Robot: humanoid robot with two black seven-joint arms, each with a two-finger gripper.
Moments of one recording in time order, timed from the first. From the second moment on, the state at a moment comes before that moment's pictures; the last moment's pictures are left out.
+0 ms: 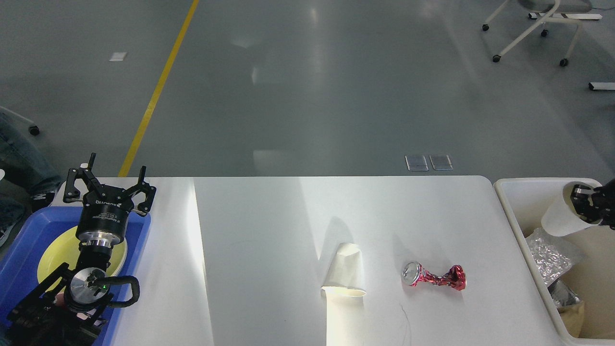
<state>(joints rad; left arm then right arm) -0.35 0.25 -1.16 -0.74 -0.04 -0.51 -0.41 1.54 -0.67 -1.35 0.82 -0.05 0.59 0.00</state>
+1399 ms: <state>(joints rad) -0.35 0.25 -1.16 -0.74 -0.04 -0.51 -0.41 0.55 -0.34 -0.65 0.11 -0.03 -0.09 -0.15</state>
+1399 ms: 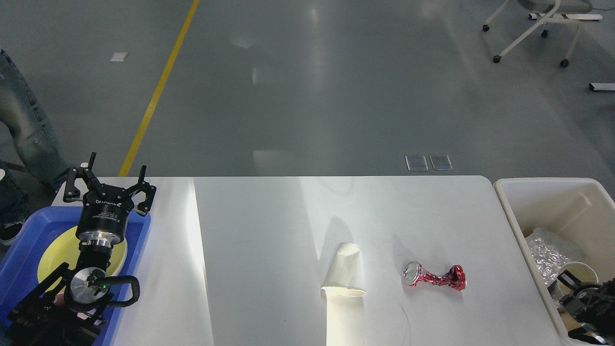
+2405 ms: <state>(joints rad) -0.35 0.25 -1.16 -0.74 -0.04 -0.51 -0.41 0.91 -0.58 -0.71 0.52 -0.27 -0.03 -0.16</state>
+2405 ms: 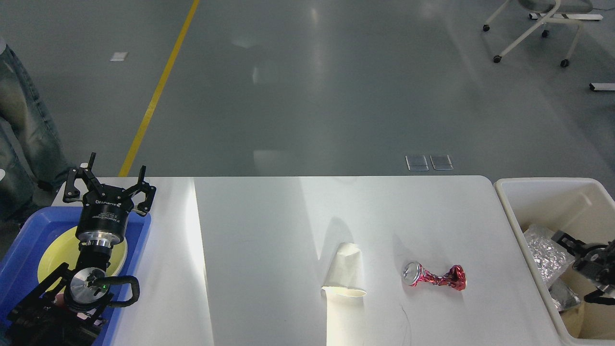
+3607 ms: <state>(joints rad) -0.35 0.25 -1.16 -0.74 -0.04 -0.51 -0.41 2.35 -0.30 -1.25 1.53 -0.09 0.81 -0.17</state>
